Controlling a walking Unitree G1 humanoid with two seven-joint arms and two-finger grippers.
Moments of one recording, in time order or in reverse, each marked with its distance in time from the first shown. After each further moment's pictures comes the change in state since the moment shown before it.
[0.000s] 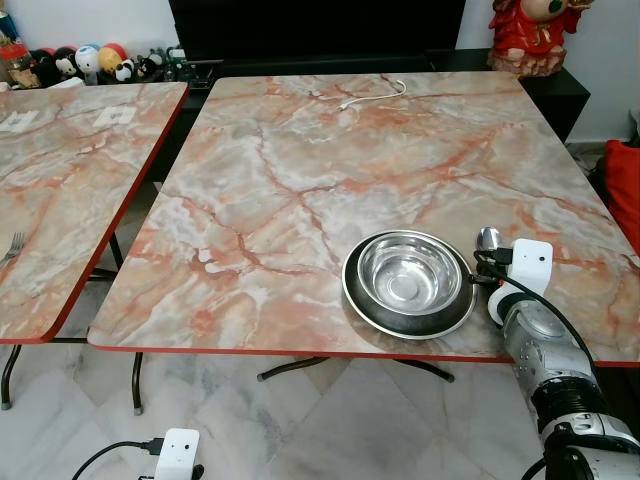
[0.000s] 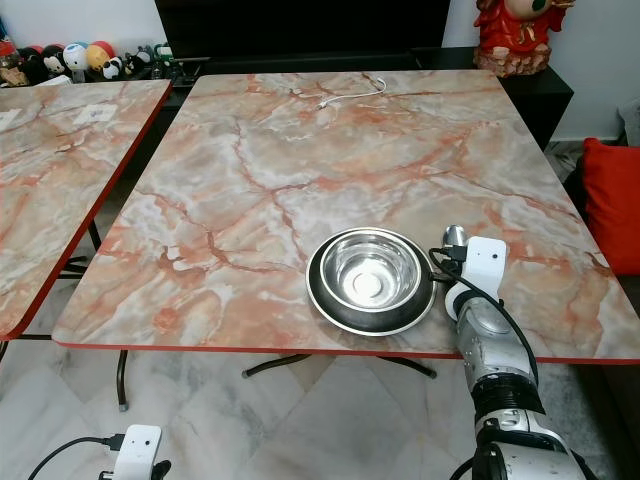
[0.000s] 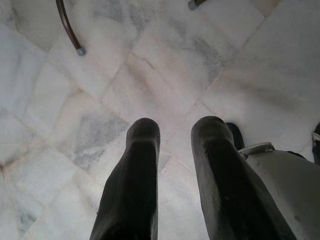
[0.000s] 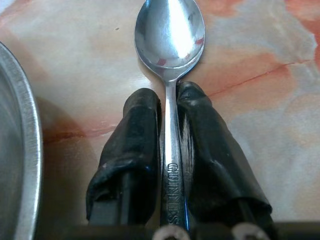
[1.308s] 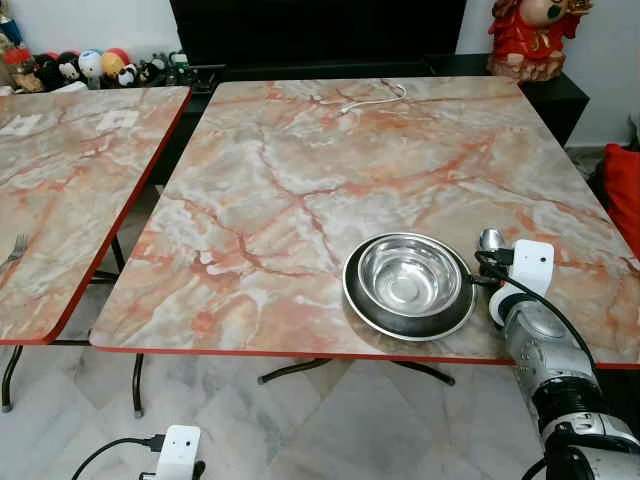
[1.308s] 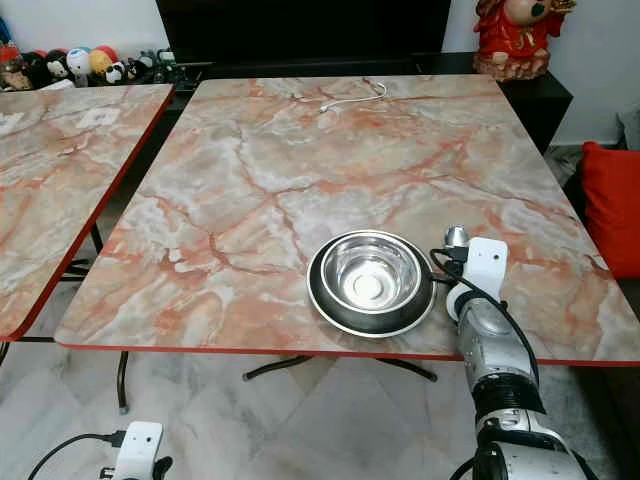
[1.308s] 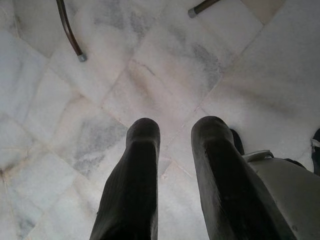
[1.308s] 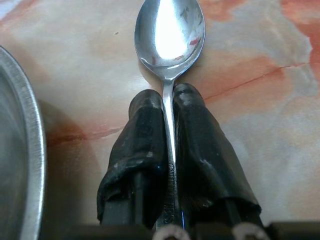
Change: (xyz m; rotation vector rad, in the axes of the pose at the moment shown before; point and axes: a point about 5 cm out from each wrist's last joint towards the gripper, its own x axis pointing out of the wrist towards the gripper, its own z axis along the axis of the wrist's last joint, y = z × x) left arm 0.001 0.000 0.004 0.000 -0.011 -0.001; right arm 0.000 0.000 -0.001 0.004 0.007 -0.004
